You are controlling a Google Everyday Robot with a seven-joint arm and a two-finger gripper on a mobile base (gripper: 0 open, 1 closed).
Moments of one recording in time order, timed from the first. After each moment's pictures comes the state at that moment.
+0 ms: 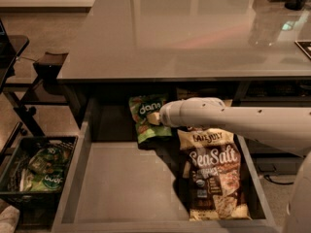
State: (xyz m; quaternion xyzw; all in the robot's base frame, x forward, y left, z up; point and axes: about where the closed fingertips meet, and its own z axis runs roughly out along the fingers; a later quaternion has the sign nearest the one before) arm 0.670 -0.014 0.631 -0.25 0.87 0.18 0.38
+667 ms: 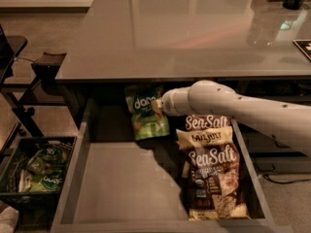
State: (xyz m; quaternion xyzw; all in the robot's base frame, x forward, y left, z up) arm 0.666 -0.016 0.697 -0.25 0.86 0.21 0.39
